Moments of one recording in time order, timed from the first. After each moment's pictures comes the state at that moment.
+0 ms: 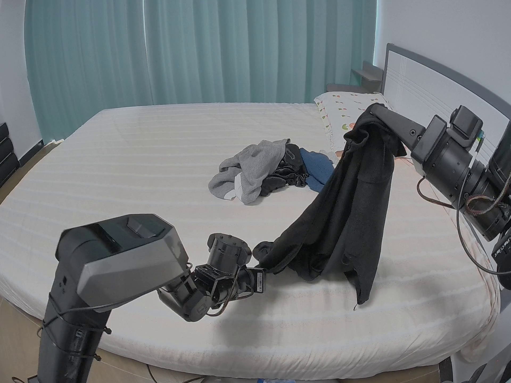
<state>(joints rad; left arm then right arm) -0.59 2.43 -1.02 -0.81 0.04 -0.36 0.54 1.53 -0.69 -1.12 0.08 0.58</state>
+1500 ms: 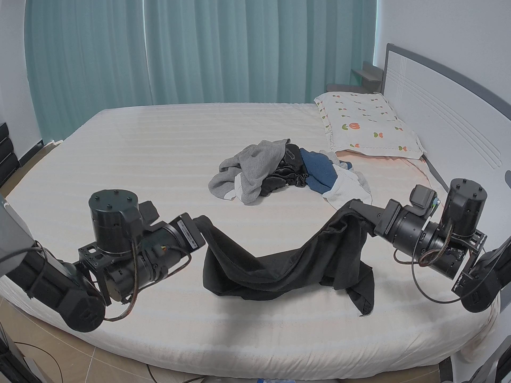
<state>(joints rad) -0.54 1.81 -0.54 -1.02 0.04 -0.77 0.48 1.76 -0.48 -1.19 0.10 0.70</state>
